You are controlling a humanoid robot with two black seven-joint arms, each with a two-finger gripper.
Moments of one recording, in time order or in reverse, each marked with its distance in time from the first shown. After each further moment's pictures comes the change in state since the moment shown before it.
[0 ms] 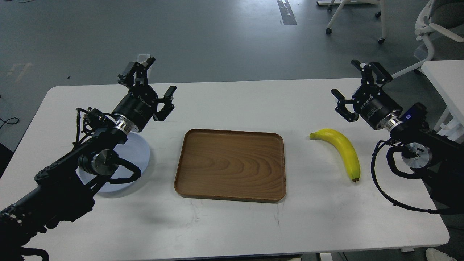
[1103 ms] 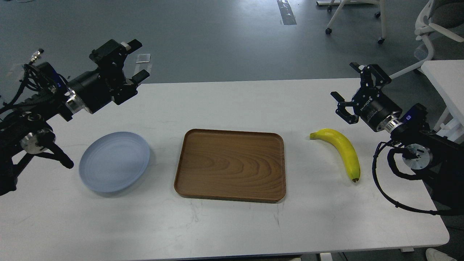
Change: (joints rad) left arm -0.126 0.338 0.021 -0.104 0.580 -0.219 -0.033; right arm 0.003 -0.005 -0.021 0.000 -0.008 0.000 0.000
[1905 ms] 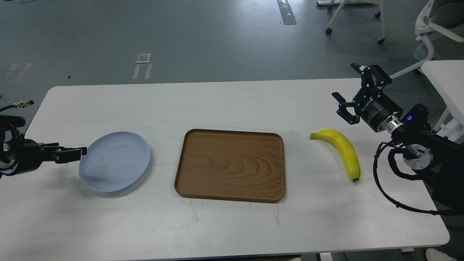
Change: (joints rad) left arm 0.059 0.244 0.366 0.151 0.849 0.218 -0.011; right arm -0.002 0.002 0.001 -0.012 -0.004 0.000 0.000
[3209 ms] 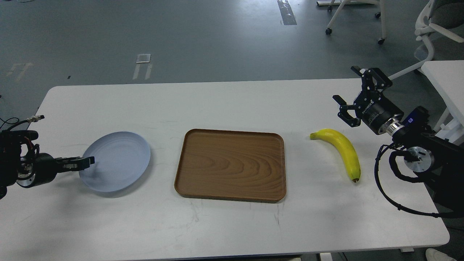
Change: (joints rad) left arm 0.047 -0.118 0.012 0.122 -0.107 0.002 0.000; right arm -0.013 -0.005 -0.002 0.000 -0.005 0.000 0.000
